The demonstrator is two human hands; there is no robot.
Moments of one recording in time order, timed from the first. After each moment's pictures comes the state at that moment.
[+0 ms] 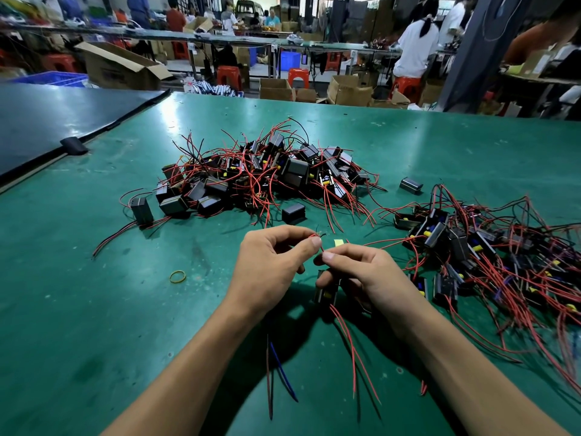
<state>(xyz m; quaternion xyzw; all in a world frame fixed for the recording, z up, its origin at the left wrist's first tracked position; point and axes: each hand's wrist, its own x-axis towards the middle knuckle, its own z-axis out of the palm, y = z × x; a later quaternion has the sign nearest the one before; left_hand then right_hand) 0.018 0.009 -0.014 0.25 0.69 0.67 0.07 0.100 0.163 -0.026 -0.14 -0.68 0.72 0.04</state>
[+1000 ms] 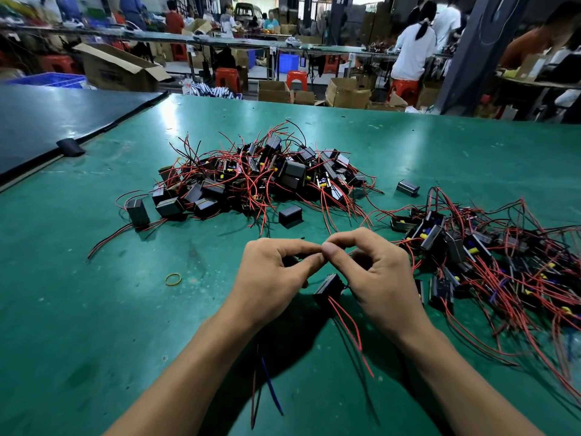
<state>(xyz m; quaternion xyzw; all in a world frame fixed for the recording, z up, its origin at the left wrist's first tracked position) 0.019 0.010 -0.020 0.35 0.73 0.59 0.04 0.104 0.154 -0.018 -0.04 -0.83 0.45 0.33</state>
